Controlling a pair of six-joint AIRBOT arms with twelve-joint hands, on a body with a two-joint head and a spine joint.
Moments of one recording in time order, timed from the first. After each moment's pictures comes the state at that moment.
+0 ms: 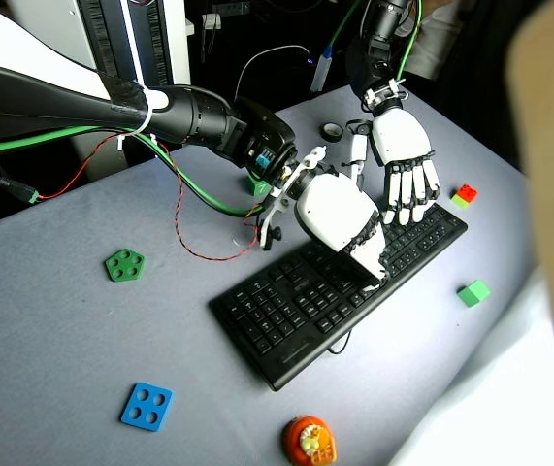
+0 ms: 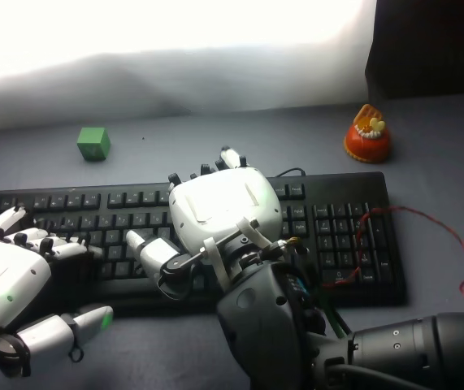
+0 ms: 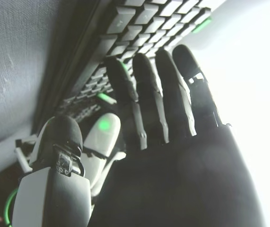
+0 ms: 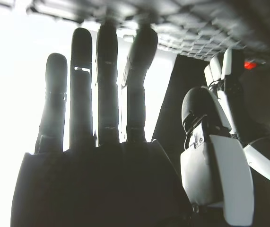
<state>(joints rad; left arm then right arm) 1.12 -0.95 0.86 -0.52 -1.14 1.29 -0.45 -1.76 1.12 1.19 1.14 -2.14</state>
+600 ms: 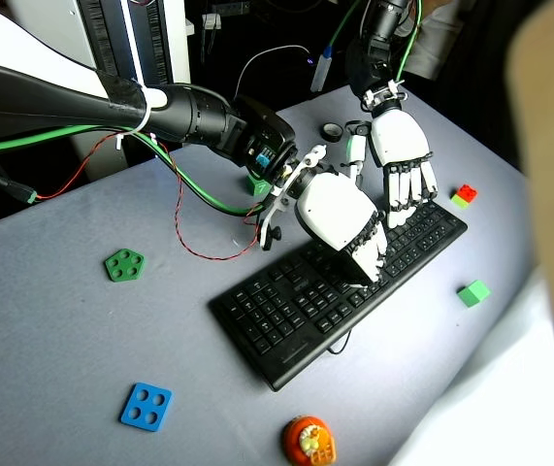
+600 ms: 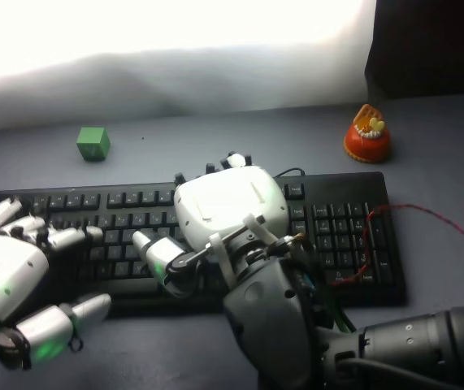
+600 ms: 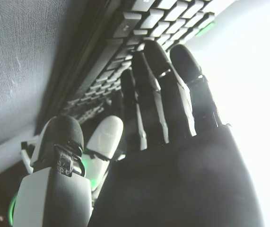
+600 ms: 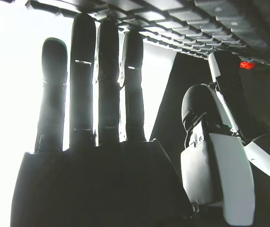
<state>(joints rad) 1.11 -0.96 0.86 -0.53 -1.21 1.29 -0.43 -1.72 1.08 1.23 1.14 -2.16</state>
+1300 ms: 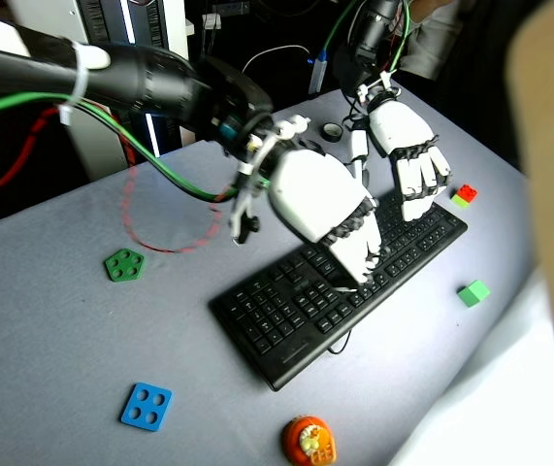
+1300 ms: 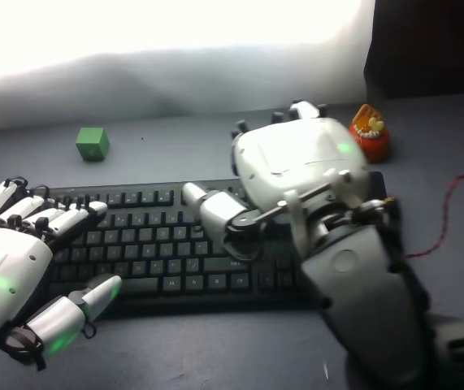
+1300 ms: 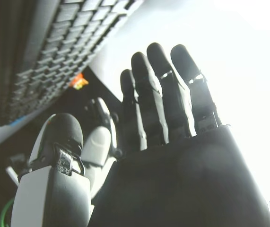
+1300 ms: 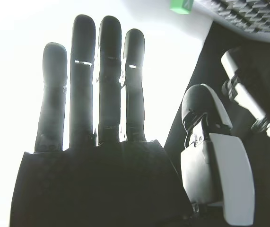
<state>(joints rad) 1.13 -1.05 0.88 -0.53 -1.43 1.33 -0.37 -1.48 0.81 1.24 1.27 -2.20</state>
